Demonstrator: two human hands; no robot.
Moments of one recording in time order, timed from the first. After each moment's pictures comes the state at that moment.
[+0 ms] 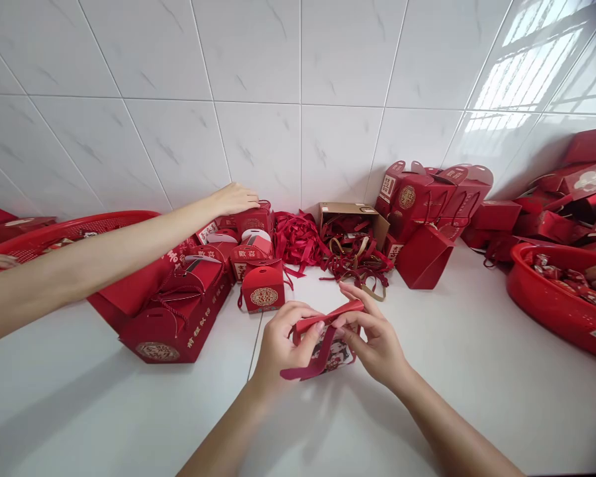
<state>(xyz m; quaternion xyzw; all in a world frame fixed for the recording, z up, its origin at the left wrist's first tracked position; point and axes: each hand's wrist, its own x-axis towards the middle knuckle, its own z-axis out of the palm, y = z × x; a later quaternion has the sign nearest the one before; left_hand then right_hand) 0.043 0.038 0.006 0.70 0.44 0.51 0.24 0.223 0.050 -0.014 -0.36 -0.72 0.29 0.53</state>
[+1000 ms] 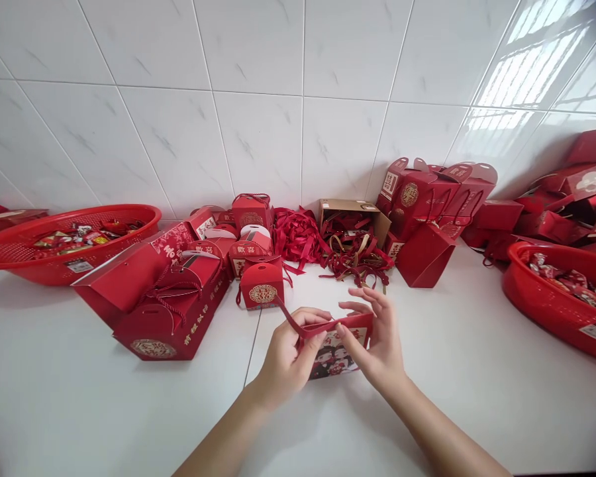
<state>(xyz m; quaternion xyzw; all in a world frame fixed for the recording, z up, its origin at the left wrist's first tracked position) 0.046 0.031 -0.004 0.69 0.35 0.50 0.38 0.208 0.040 -0.021 -0.36 -0.63 0.28 0.63</state>
